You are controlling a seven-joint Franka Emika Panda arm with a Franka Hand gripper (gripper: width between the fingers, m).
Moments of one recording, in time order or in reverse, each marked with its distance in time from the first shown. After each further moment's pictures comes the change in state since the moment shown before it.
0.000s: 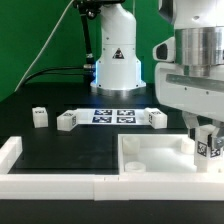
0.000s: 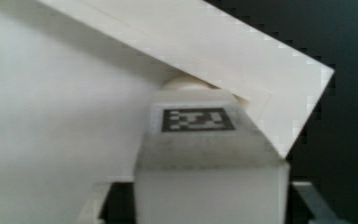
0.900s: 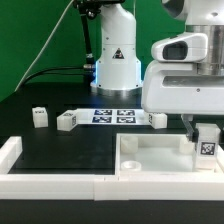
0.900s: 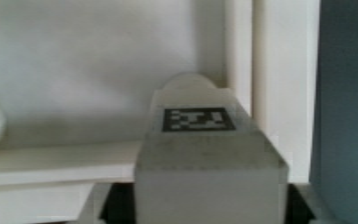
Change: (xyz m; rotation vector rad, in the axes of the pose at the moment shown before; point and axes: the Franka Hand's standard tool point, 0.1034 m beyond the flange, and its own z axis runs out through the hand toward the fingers) arm -0.002 -0.006 -0.003 -0.075 0.014 -1.107
